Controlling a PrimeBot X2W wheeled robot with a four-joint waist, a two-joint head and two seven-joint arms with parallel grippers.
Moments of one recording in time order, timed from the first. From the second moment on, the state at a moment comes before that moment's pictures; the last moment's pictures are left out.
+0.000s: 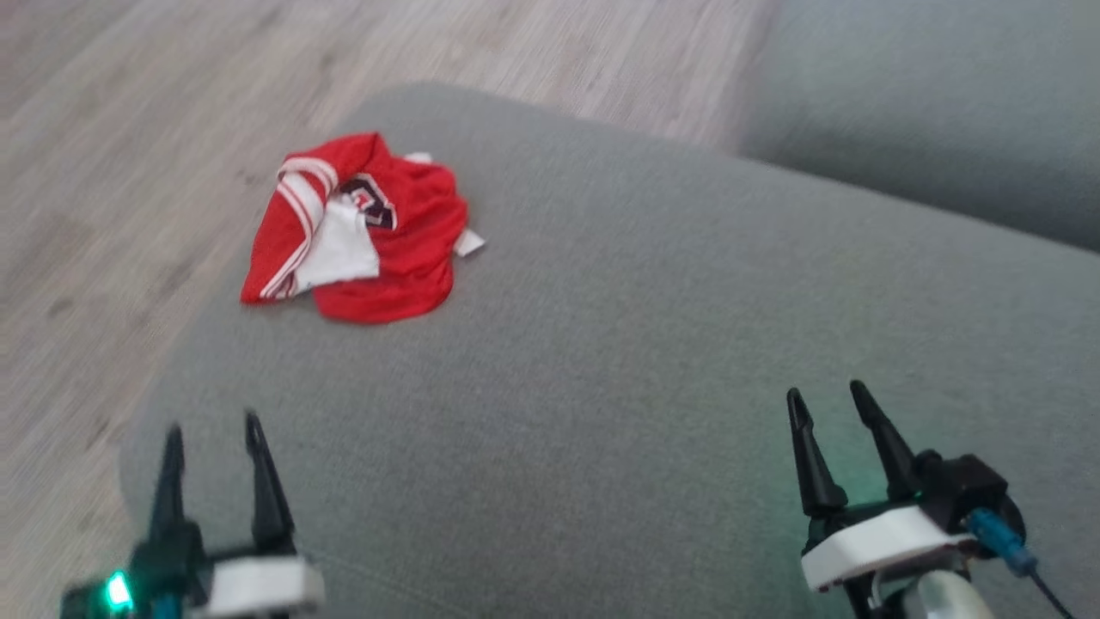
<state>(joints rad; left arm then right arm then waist) 0.09 0.05 0.00 0.17 -0.10 0.13 -0.26 0.00 -0.05 0.11 0.32 0.16 0.13 -0.25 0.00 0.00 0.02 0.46</state>
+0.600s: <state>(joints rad) -0.77 0.14 0.03 0.72 -0.05 0.03 -0.18 -0.25 -0.29 0.18 0.23 0.14 0.13 -0.26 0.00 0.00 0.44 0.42</state>
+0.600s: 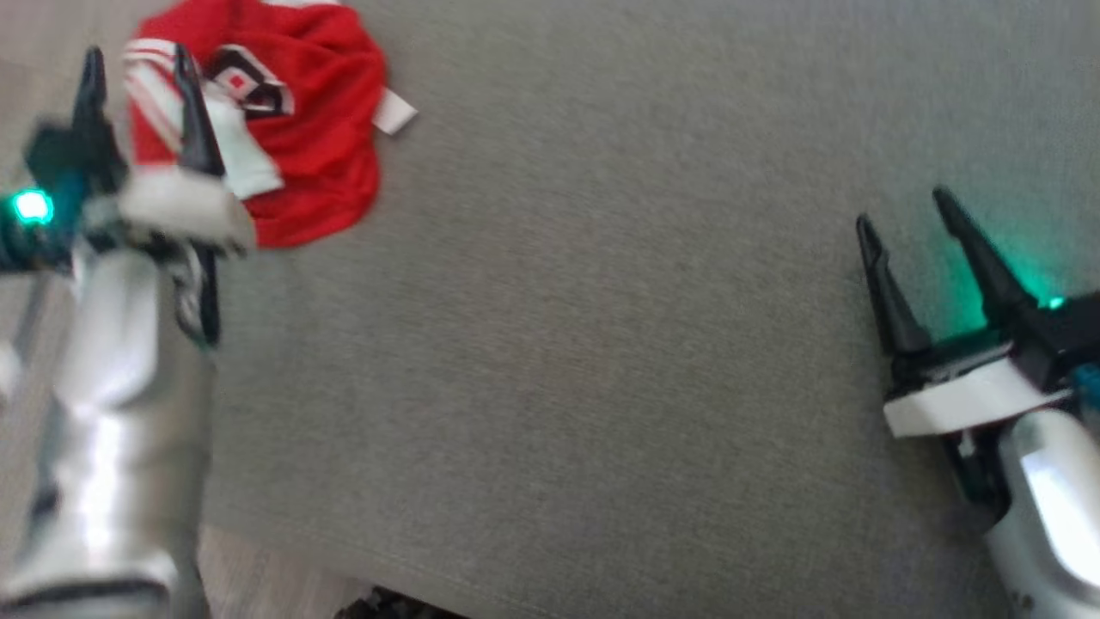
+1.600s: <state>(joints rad) -0.97 0.32 0.02 0.47 -0.07 -0.02 -0.25 -0.25 -0.12 0.11 0.23 0.15 0.13 -0.26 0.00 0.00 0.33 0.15</state>
